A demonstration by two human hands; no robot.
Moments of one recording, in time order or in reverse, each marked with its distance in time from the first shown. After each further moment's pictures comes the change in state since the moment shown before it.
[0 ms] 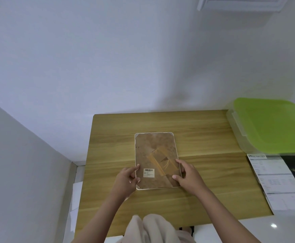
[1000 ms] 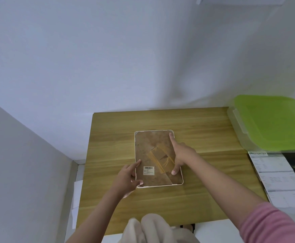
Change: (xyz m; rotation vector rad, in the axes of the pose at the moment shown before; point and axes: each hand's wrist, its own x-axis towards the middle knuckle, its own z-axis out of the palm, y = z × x) left_hand 0.005 0.002 -0.005 0.112 -0.168 0.014; right_hand 0.063 -0.062 -0.028 -0.626 -0.291 0.075
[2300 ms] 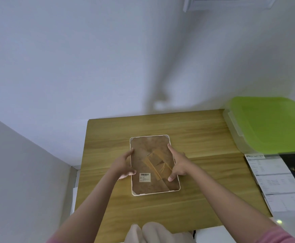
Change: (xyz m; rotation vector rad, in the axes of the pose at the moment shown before) left_hand 0.058 0.039 -0.036 -0.216 -0.128 -0.355; right_hand 0.002 0.022 0.019 0.486 -0.054 -0.038
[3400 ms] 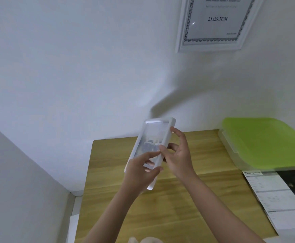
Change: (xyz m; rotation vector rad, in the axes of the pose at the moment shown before) left_hand -0.117 0.086 0.013 -0.126 0.319 0.719; right_hand -0.098 -0.097 -0.022 0.937 0.581 -0.619
